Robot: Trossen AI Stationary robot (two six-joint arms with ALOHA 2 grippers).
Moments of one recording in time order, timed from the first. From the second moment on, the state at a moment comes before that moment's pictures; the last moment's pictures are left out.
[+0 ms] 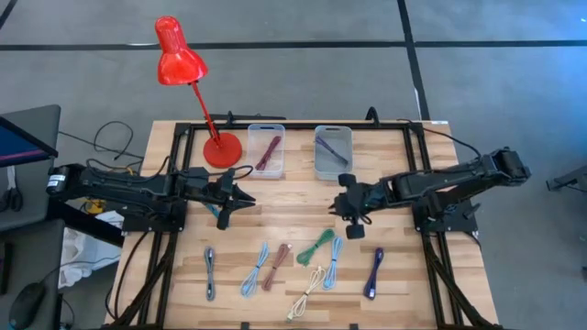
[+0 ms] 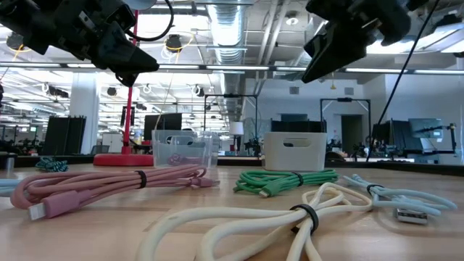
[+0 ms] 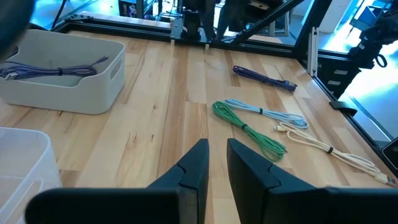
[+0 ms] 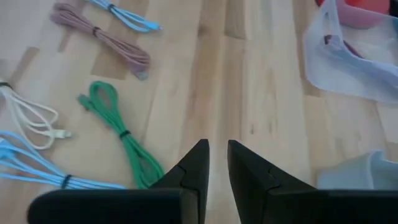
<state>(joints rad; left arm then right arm) 0.01 0.68 0.33 0.20 0.10 -0.07 0.17 1.28 0.84 -0.34 0.16 -0.07</state>
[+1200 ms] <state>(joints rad) 0.01 0.68 0.33 0.20 0.10 -0.07 0.29 1.64 0.84 -0.25 0.10 0.04</state>
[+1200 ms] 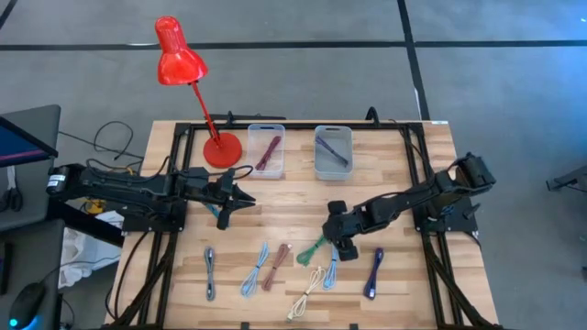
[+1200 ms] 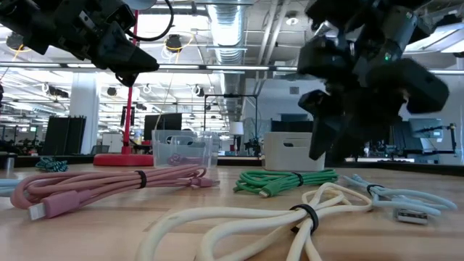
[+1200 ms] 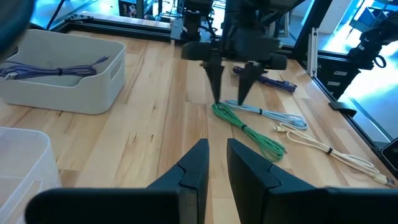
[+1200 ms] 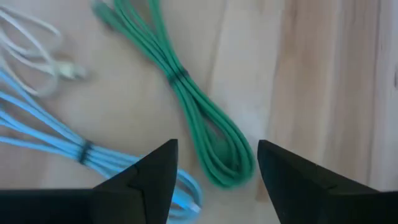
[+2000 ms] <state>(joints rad) 0.01 0.68 0.33 0.20 0.10 -0.07 0.30 1.69 0.84 -0.20 0.10 0.05</state>
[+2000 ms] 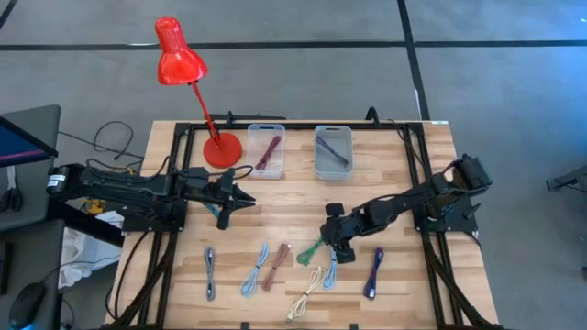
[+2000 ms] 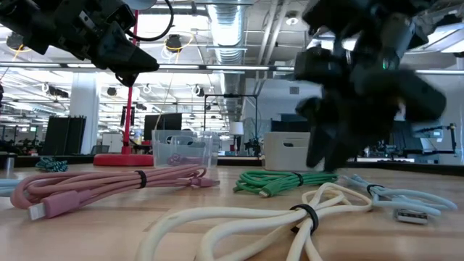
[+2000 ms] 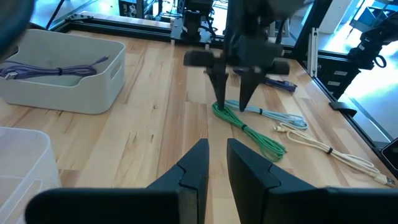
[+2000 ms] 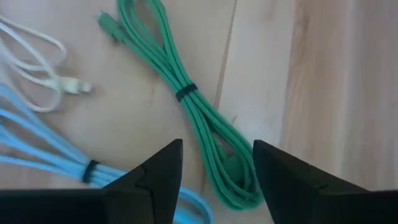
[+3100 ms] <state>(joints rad) 0.01 0.68 0.33 0.20 0.10 -0.07 0.28 1.60 0.84 -0.24 0.27 0.00</state>
